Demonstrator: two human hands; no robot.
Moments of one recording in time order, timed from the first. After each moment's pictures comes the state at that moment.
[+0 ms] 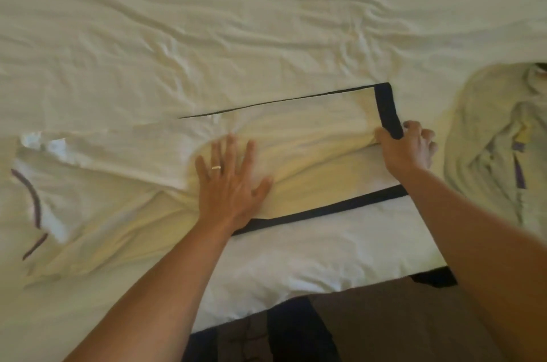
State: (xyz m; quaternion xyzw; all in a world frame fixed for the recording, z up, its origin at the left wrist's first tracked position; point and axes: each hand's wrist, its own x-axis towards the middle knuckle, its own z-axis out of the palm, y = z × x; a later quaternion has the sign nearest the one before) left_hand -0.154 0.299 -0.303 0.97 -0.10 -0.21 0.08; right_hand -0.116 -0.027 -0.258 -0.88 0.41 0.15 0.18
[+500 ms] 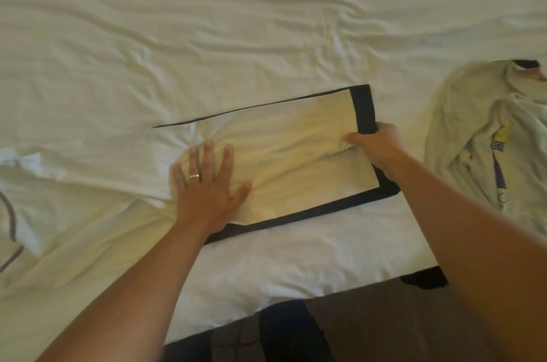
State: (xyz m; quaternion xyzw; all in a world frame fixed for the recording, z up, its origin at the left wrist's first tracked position) left_hand -0.150 0.293 -0.310 0.96 -0.08 -0.26 0.05; right_hand -0.099 -0.046 -0.254 -0.79 0.39 0.22 0.42
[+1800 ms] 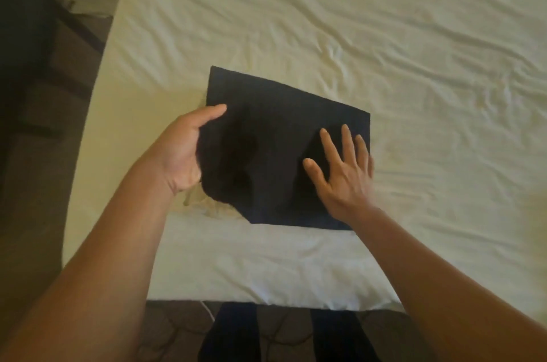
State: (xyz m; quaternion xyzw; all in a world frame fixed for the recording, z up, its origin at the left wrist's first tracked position) left_hand -0.143 0.580 -0.161 0.47 0.35 -0.26 0.77; right_hand -0.154 0.310 -0.242 -0.96 -0.05 0.22 0.14
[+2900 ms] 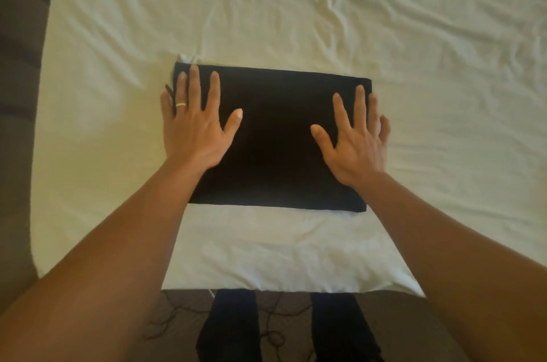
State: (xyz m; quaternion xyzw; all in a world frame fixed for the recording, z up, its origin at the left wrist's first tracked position) left_hand -0.145 0.567 -0.301 0.98 0.09 -0.17 0.02; right_hand -0.130 0.283 -0.292 -0.98 -0.05 0.20 0.05
